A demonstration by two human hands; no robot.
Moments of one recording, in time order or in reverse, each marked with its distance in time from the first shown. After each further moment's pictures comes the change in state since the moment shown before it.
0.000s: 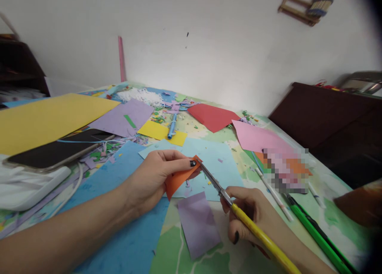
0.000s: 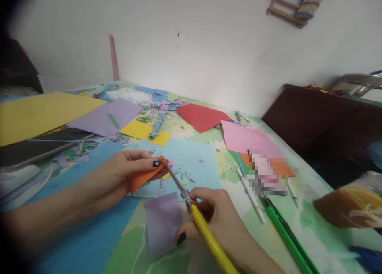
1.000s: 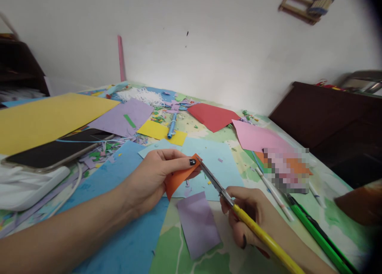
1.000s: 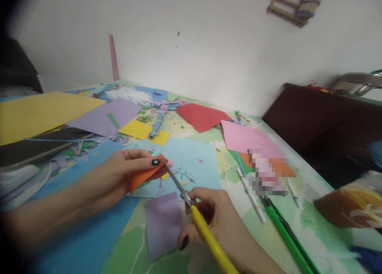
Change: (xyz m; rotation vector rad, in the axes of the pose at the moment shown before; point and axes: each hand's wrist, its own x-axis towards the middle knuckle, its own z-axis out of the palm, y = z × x) left_hand 0.000 -0.001 -0.001 -0.046 -0.034 0.013; right_hand -0.003 -0.014 0.002 0.093 -0.055 0.057
